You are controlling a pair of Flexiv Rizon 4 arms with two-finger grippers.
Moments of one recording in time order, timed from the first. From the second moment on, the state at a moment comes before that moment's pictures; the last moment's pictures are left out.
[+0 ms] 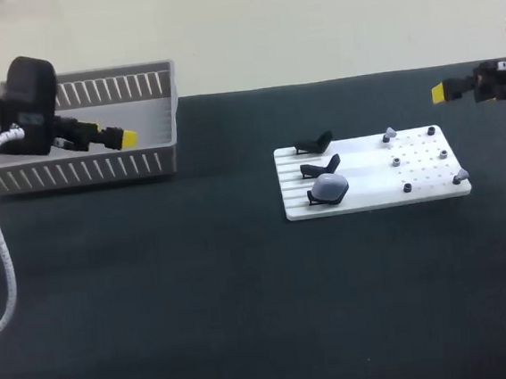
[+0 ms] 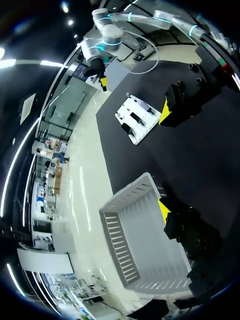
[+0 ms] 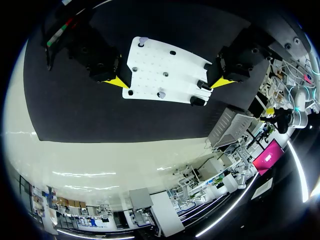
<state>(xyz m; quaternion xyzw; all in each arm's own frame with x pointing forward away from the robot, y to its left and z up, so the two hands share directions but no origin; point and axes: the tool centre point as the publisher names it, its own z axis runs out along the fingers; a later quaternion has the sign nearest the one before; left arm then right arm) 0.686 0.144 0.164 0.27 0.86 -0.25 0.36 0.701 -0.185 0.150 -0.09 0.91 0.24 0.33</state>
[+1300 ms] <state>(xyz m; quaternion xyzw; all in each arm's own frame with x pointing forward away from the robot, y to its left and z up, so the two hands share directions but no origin) 0.676 0.038 0.154 0.55 0.68 -0.34 0.35 0.701 -0.185 0.150 -0.09 0.91 0.24 0.33</state>
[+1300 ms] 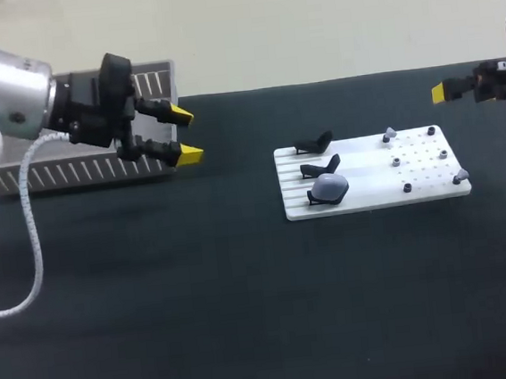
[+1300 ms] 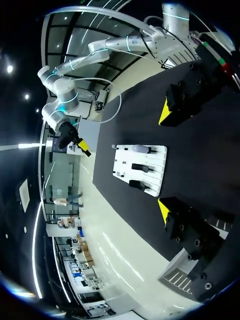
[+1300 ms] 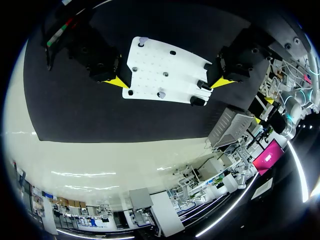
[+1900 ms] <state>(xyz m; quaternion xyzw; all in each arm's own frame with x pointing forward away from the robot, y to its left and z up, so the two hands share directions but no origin) 0.682 0.036 0.156 0.56 0.68 -0.35 0.34 0.701 -0.185 0.150 -0.09 0.91 0.24 0.33</state>
